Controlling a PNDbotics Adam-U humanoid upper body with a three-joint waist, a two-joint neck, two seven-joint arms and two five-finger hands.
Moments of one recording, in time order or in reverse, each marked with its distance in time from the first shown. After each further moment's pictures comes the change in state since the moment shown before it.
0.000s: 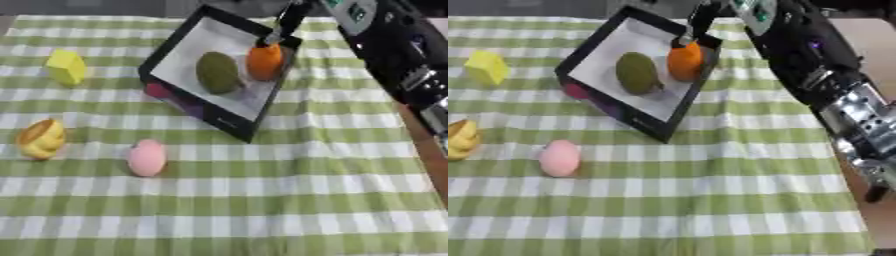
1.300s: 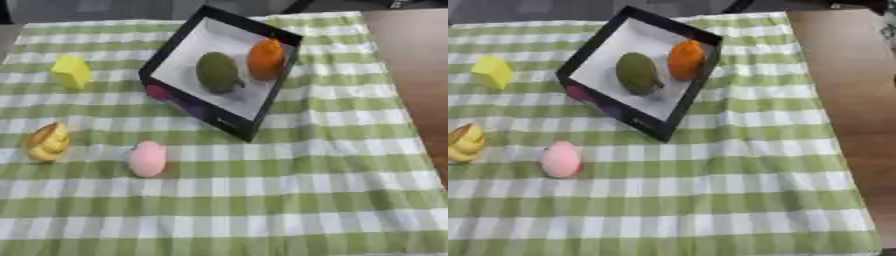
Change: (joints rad) left arm -0.280 0.469 -0.226 0.110 -0.255 0.189 -0.201; right arm 0.604 -0.094 -0.415 -0.661 -0.689 0.328 -0.396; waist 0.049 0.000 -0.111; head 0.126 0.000
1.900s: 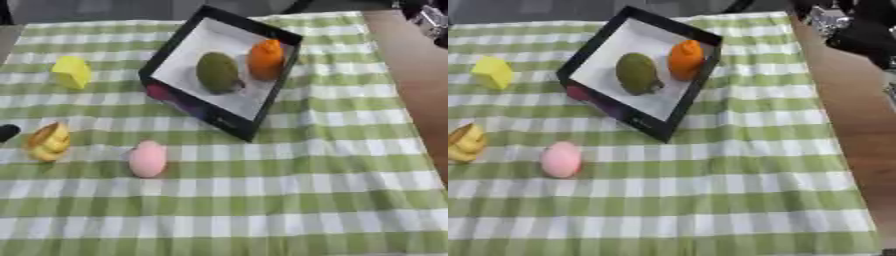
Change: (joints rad) left arm -0.163 0.305 -0.304 0.076 -0.106 -0.079 -0.189; right arm 0.219 0.009 -0.010 -0.165 -0.012 0.036 -0.130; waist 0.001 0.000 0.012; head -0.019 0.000
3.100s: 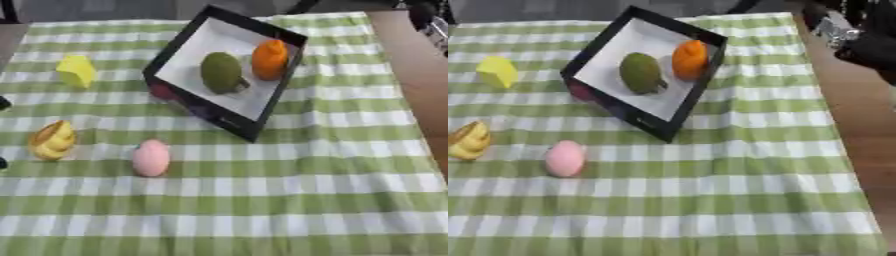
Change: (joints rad) left arm -0.104 0.161 -0.125 -0.048 0.112 0.211 -0.292; right arm -0.005 0.034 0.008 -0.005 0.000 0.027 0.020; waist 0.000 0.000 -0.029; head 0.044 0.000
